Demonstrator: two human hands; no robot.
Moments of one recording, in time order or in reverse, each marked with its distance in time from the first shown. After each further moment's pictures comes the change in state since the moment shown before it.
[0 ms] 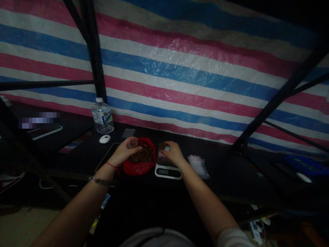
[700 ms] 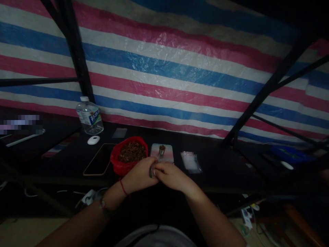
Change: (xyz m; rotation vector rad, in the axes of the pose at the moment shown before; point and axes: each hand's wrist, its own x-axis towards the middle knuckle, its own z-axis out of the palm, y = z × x) left_hand -0.072 0.049 0.091 0.485 -0.447 0.310; right_hand -0.095 -0.059 -0.064 0.315 -0.426 -0.167
